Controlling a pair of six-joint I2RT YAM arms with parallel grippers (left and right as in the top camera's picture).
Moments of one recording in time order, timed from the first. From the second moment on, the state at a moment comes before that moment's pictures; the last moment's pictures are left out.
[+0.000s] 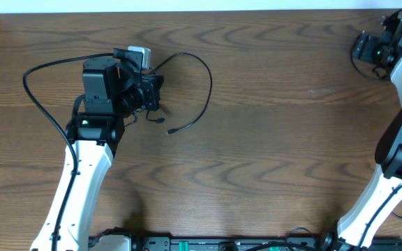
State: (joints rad) left arm -0.06 1.31 1.03 -0.35 0.43 -0.09; right arm -0.33 2.22 1.70 -0.34 -0.16 0.06
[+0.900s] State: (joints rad) left arm -0.06 1.32 1.03 -0.35 0.43 -0.09; right arm -0.33 2.49 2.02 -0.69 -0.07 -0.07
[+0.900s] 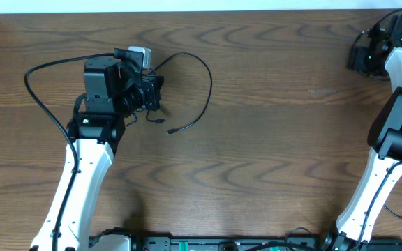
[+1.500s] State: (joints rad) left arm -0.09 1.36 1.03 -0.32 0.43 -0.09; right arm -0.32 2.51 2.05 -0.75 -0.04 -0.04
